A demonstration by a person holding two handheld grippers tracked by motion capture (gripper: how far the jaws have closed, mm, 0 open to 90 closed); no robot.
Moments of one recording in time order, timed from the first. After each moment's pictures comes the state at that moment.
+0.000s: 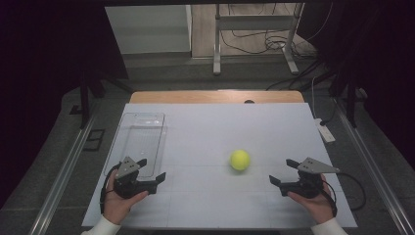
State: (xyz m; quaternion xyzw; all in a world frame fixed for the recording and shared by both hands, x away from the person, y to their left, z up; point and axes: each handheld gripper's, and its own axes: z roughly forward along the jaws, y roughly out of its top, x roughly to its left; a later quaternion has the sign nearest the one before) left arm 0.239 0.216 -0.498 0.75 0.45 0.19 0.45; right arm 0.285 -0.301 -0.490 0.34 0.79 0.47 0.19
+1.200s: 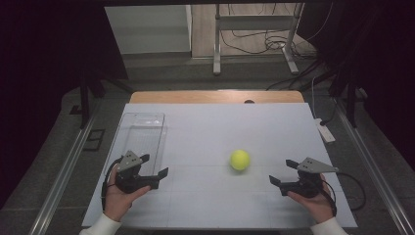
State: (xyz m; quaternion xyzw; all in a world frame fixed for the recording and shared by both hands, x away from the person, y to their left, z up) left arm 0.247 0.207 -0.477 0.76 0.44 0.17 0.45; right arm 0.288 -0.303 -0.494 0.35 0.79 0.47 0.18
